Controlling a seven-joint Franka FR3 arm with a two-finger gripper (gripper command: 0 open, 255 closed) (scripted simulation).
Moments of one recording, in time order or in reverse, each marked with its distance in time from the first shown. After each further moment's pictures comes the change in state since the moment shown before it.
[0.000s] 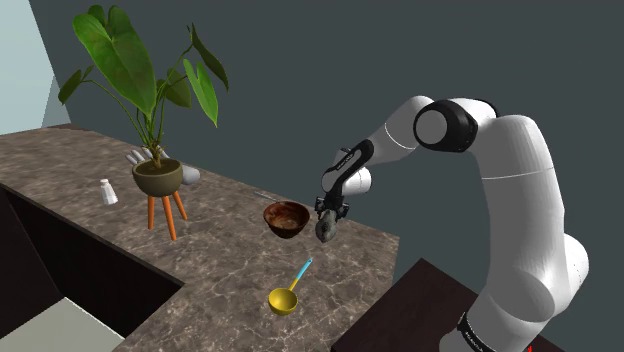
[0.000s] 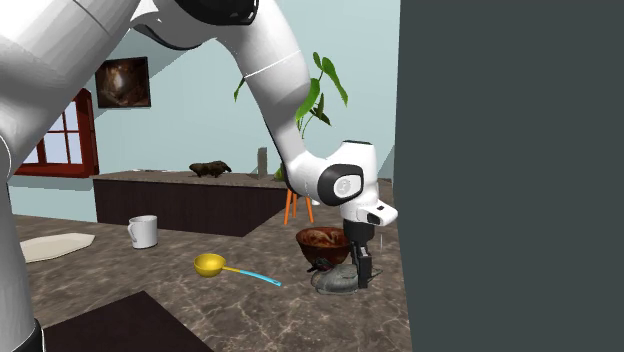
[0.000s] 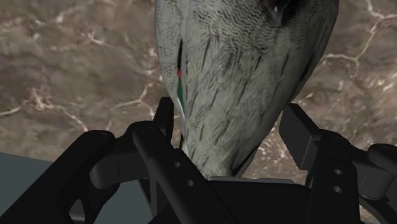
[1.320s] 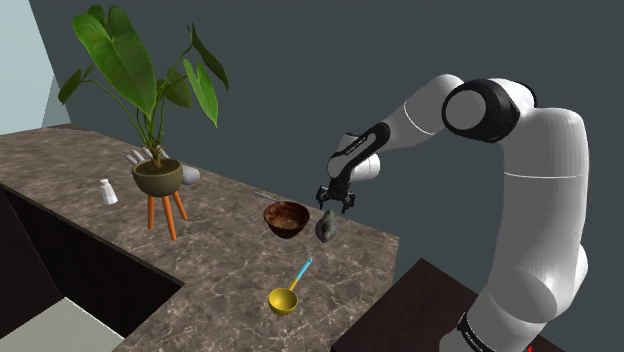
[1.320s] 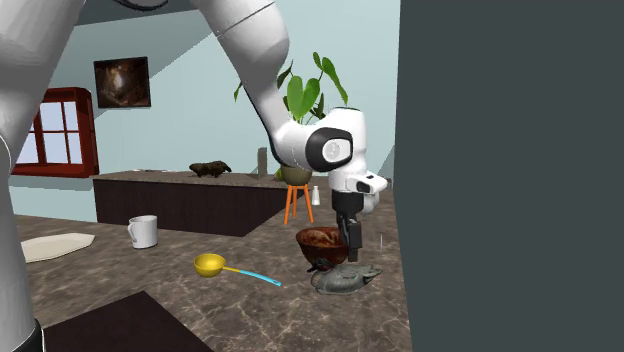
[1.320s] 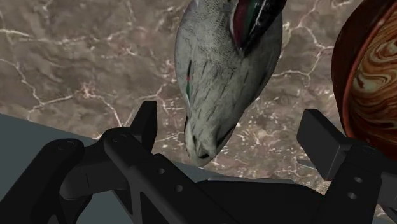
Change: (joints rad) arm 0.021 -0.212 -0.005 -0.125 -0.031 -0.102 -0.008
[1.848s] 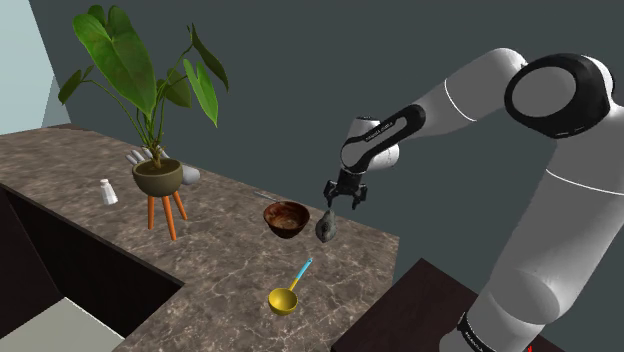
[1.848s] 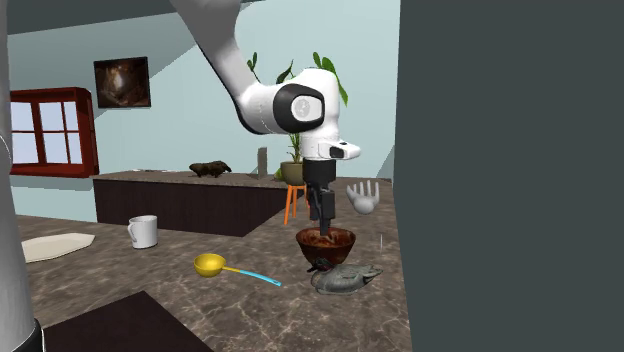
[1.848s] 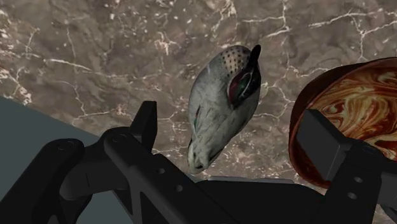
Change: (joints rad) arm 0.024 -0.308 0.020 -0.212 -0.040 -0.132 -0.056
